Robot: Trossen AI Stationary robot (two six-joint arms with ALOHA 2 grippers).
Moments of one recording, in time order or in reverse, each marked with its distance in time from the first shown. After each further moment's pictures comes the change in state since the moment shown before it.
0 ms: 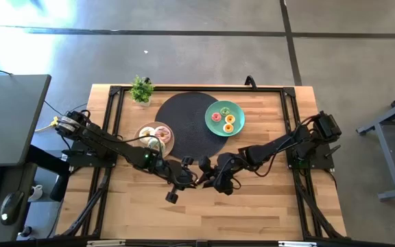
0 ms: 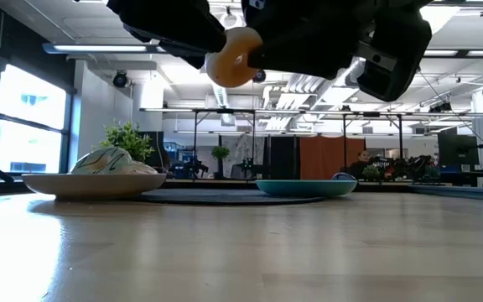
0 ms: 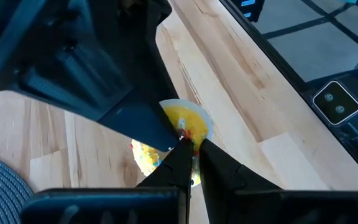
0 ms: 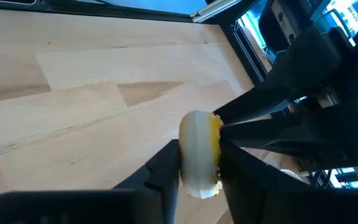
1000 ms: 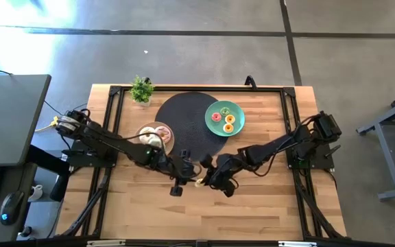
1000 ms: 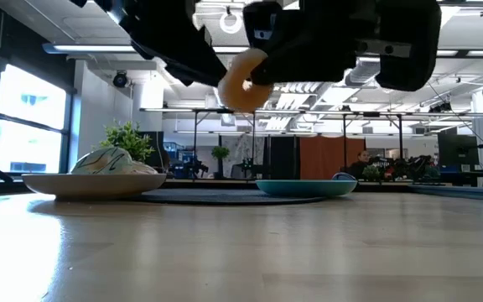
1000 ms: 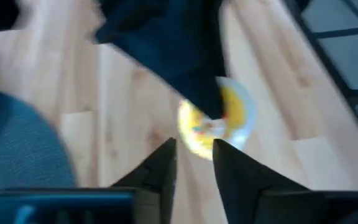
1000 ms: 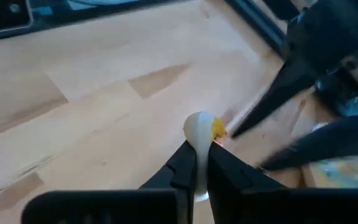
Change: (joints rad) left arm 0.048 -0.001 0.000 -0.069 -0.079 -0.136; right arm 0.000 0.000 0.000 -0.073 0.016 0.259
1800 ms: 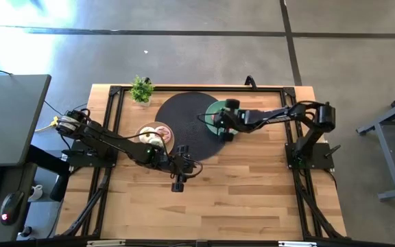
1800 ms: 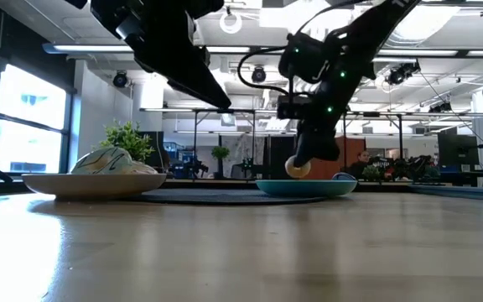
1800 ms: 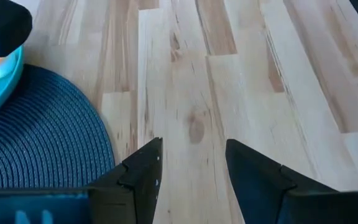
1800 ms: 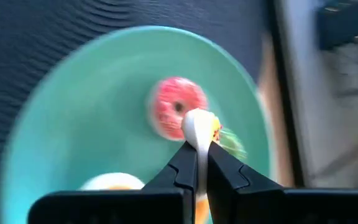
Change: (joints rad) left arm 0.011 0.000 -0.001 -0.066 -0.103 -0.002; right arm -0.506 0.000 0.000 -0.444 0.635 0.325
